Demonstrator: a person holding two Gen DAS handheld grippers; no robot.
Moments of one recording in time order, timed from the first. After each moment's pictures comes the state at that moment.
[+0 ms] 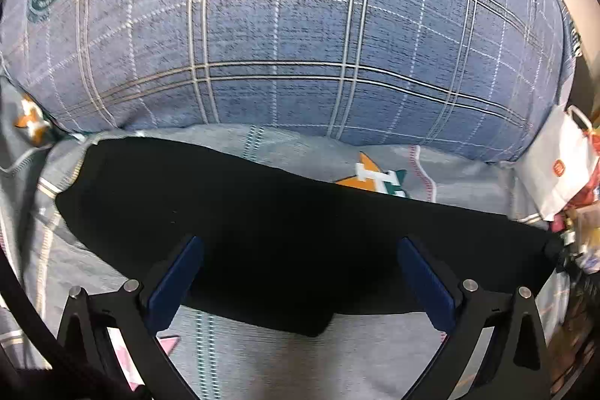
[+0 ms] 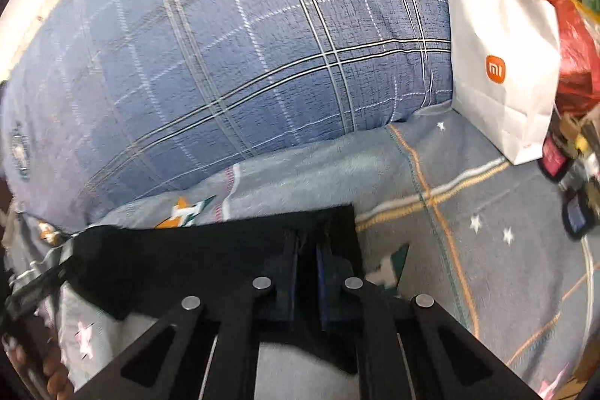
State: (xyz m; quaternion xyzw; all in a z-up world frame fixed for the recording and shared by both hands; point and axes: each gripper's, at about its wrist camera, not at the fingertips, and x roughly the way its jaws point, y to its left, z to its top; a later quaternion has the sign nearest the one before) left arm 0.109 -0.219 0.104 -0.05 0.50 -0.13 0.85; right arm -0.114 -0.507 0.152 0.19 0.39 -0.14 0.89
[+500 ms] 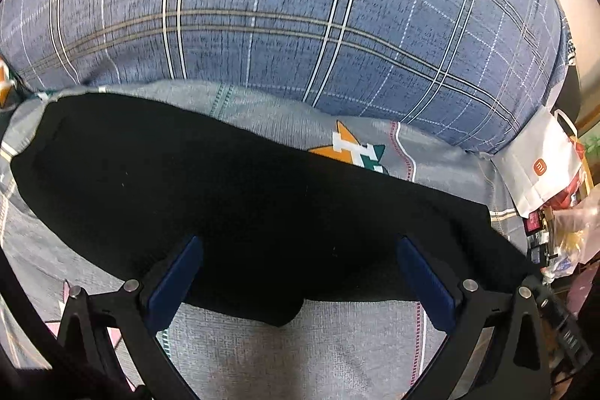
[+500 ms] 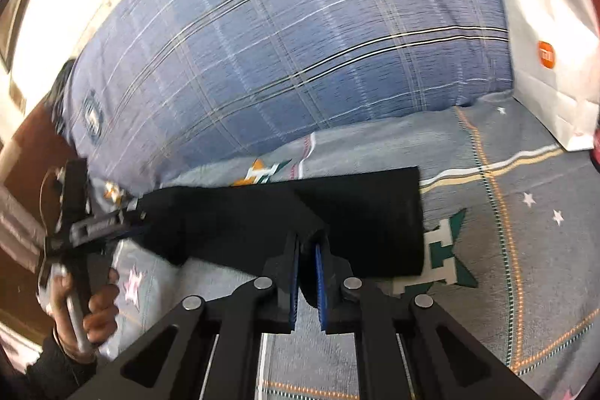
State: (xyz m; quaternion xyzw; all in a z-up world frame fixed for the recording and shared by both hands) left arm 0.110 -0.227 0.074 -0.10 0.54 -0.17 0.82; right arm -0.126 -0.483 0.146 0.18 0.41 0.00 0.89
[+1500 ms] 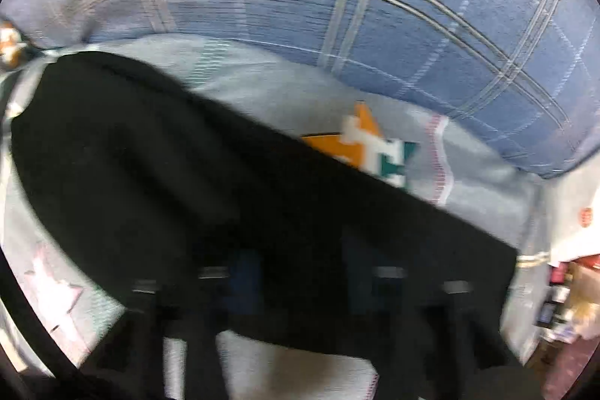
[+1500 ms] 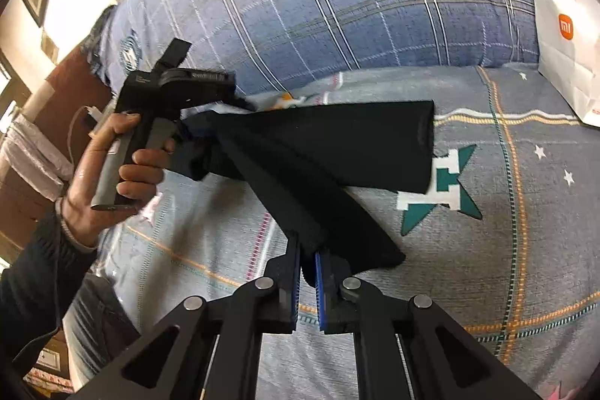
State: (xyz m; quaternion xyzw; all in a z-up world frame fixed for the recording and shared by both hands) left arm 0.140 -0.297 0.045 -0.10 0.63 -0.04 0.77; right arm -0.172 -0.490 0.126 0.16 0.45 0.07 0.88
